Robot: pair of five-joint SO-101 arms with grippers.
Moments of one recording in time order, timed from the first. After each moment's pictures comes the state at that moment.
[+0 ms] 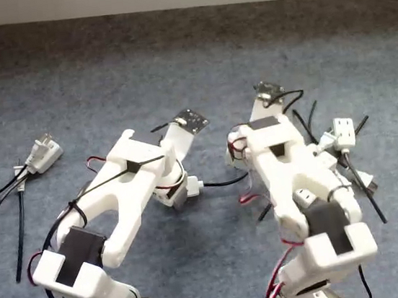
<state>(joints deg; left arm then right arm) 15.4 3.6 29.7 64.7 -16.8 -14.5 4.0 30.6 52.0 -28.5</state>
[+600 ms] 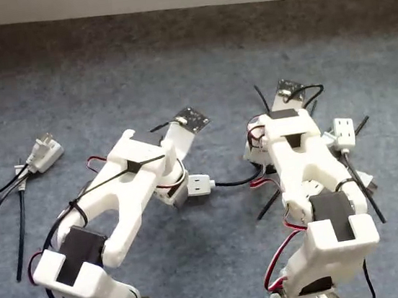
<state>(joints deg) 15.5 3.8 29.7 63.3 -16.8 -9.9 10.9 25.2 52.4 -24.7</state>
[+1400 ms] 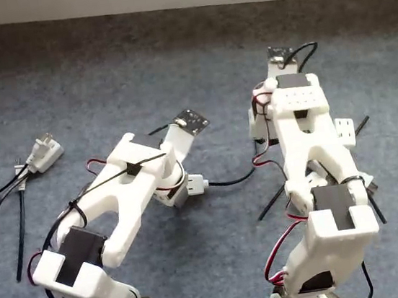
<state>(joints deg) 15.4 3.9 31.7 60.4 -16.9 -7.0 11.9 4.1 71.5 -6.4</state>
